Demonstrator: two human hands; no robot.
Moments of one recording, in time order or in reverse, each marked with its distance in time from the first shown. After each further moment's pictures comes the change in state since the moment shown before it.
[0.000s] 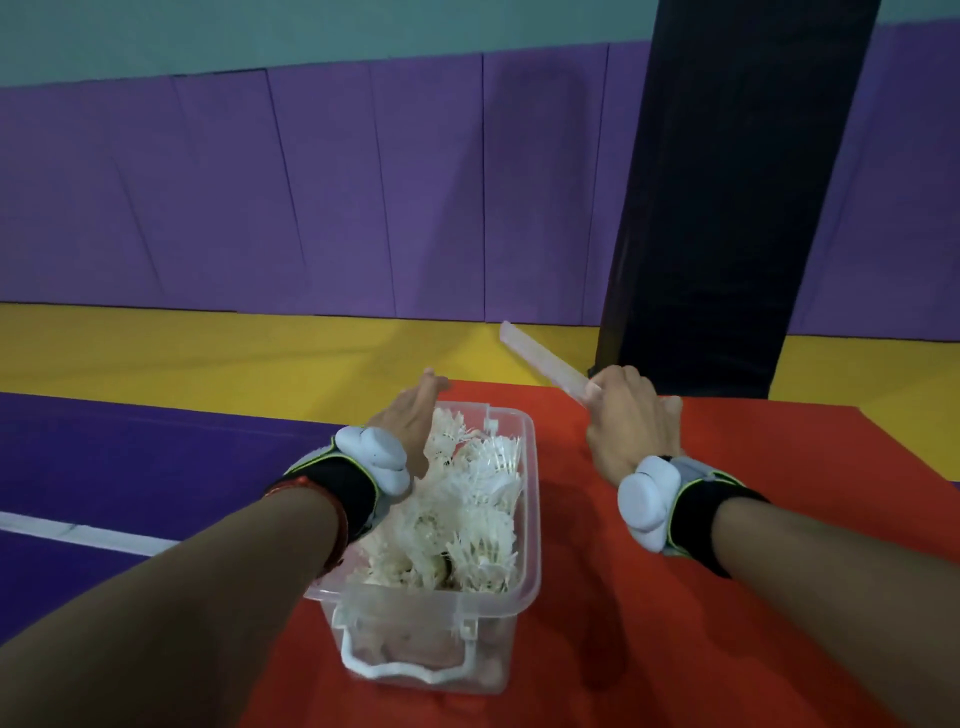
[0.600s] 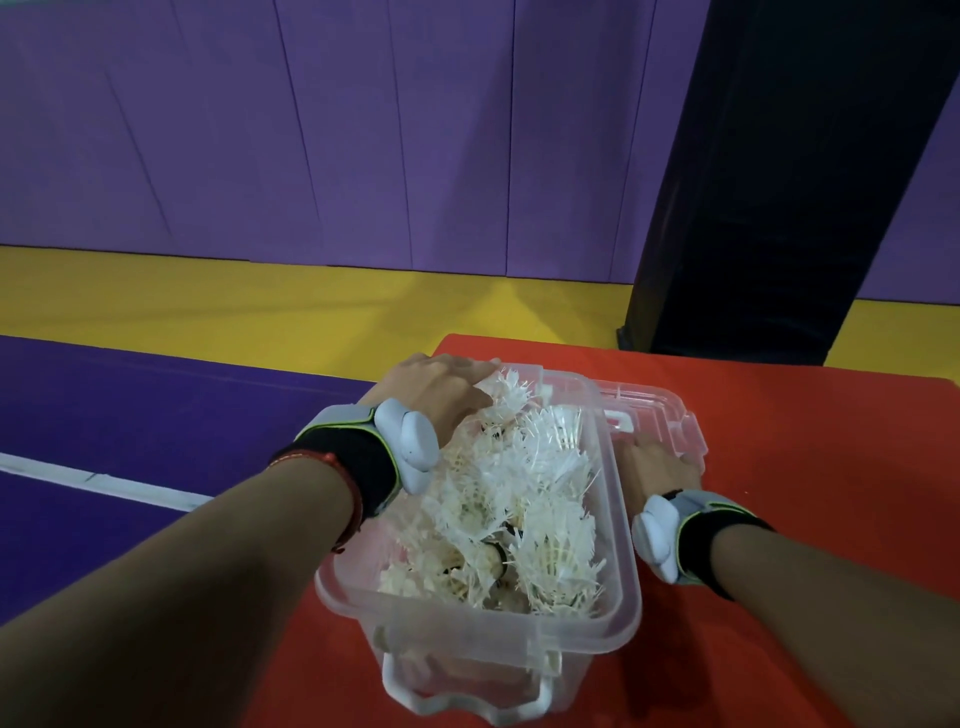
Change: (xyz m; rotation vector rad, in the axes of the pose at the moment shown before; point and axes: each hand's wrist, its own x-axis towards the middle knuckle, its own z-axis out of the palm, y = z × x) left_hand 0.028 -0.049 0.018 0.457 0.026 0.366; right_hand -0.014 0.017 0.148 -0.243 -0.569 -0.034
